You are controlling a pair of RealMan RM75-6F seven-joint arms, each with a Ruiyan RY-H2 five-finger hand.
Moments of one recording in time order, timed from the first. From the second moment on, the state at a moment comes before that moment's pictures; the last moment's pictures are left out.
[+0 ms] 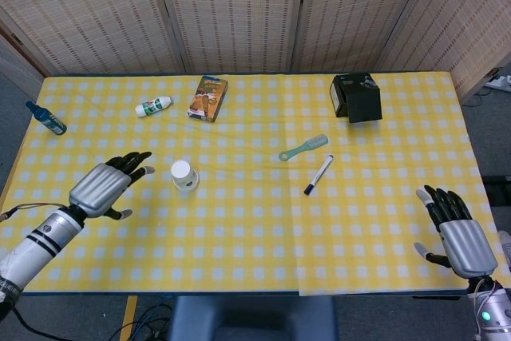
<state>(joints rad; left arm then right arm) -0.69 -0.88 -0.15 -1.80 1.40 0.76 0.11 0.10 -1.08 0.01 -1.63 -1.56 1.40 0.00</state>
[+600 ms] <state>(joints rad) -0.92 -1.12 -0.16 -1.57 1.18 0.57 0.24 0.13 -1.08 0.02 -1.59 -1.56 1.39 0.07</state>
